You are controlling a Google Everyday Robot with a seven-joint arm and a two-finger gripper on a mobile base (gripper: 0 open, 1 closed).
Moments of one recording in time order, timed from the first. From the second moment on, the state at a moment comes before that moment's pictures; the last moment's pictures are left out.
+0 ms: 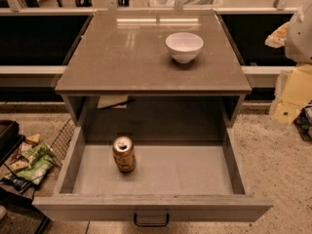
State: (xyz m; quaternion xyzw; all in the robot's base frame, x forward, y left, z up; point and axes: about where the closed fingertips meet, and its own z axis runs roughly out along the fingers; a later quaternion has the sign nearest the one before) arm 0.438 -0.217 0.976 -0.60 0.78 -0.03 0.16
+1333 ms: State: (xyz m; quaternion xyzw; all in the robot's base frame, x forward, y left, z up) arm 0.446 -0.148 0.879 -0.57 0.75 0.15 0.29
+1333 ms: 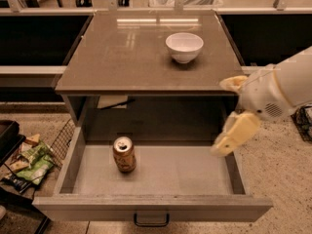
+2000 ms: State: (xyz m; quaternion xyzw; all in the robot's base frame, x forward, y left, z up) arm 0.465 -0.025 0.831 -0.51 0.68 0.31 0.42
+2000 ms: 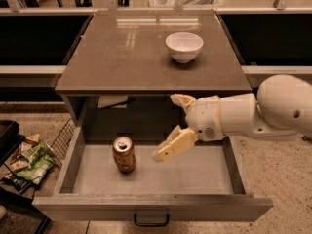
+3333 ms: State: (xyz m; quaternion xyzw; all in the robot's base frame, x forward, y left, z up) arm 0.479 0.045 0.755 -0.52 0.65 0.32 0.45
